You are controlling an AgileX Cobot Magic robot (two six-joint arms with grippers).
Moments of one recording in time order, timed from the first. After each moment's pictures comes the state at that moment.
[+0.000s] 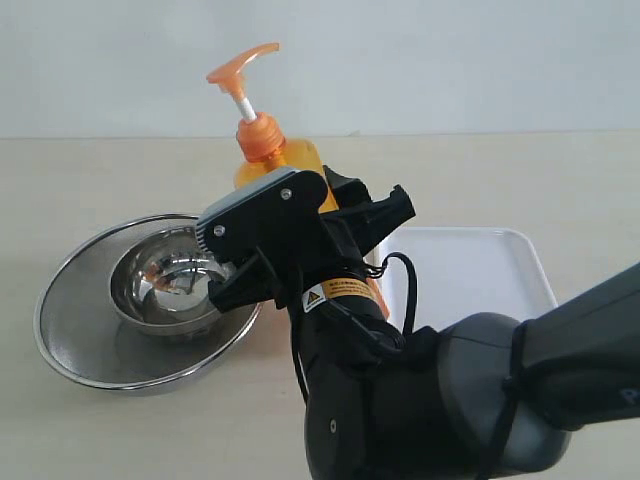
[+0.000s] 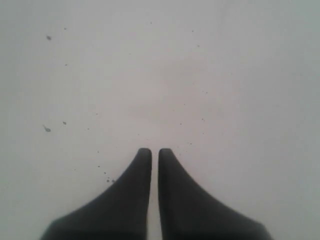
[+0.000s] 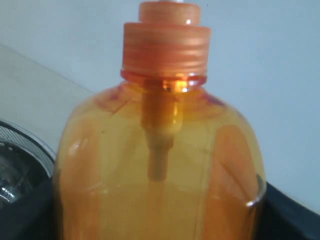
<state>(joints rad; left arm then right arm) -0.18 1.38 -1.39 1.57 0.04 -1.66 1.14 1.91 -0.84 0.96 -1.14 -0.83</state>
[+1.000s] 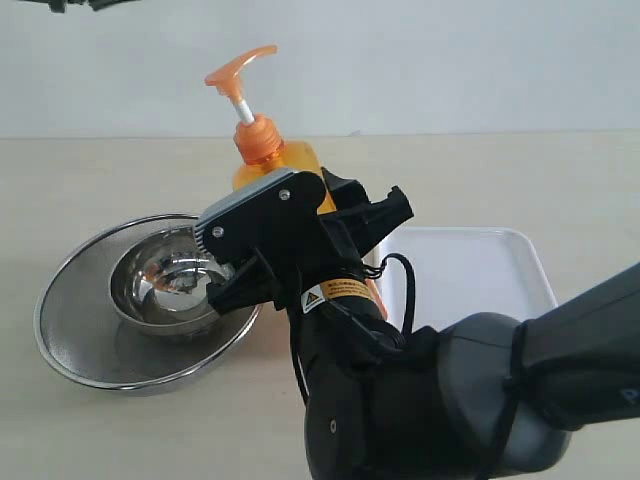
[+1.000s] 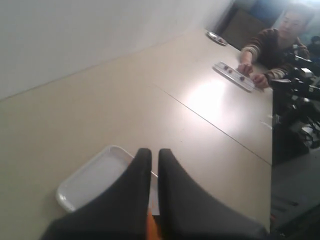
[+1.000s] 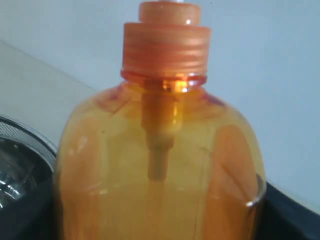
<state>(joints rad) -0.05 1.59 -1.31 1.75 -1.14 -1.89 1.14 1.91 -0.84 0.96 -1.13 -0.83</state>
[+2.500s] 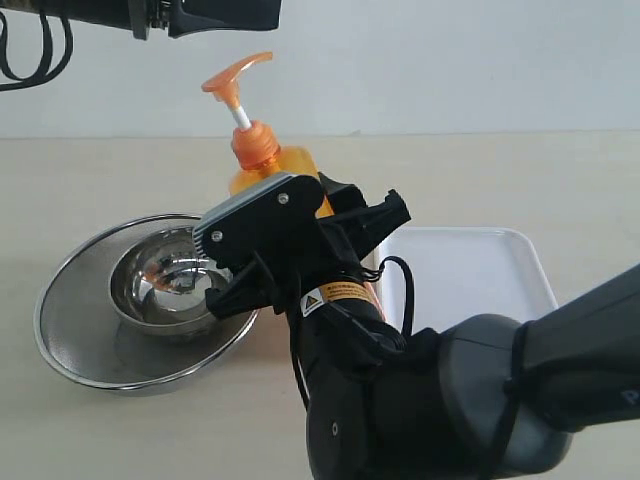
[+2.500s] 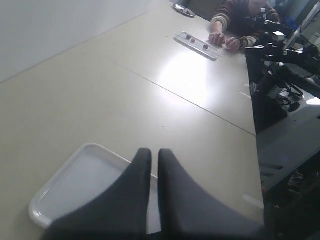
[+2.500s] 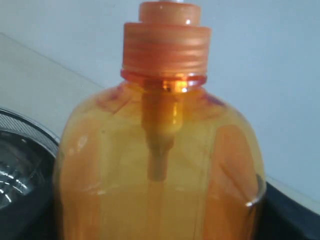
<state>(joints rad) -0.16 1.71 -1.39 1.75 -1.16 -1.79 1.14 1.91 -0.84 0.95 -1.11 -0.82</state>
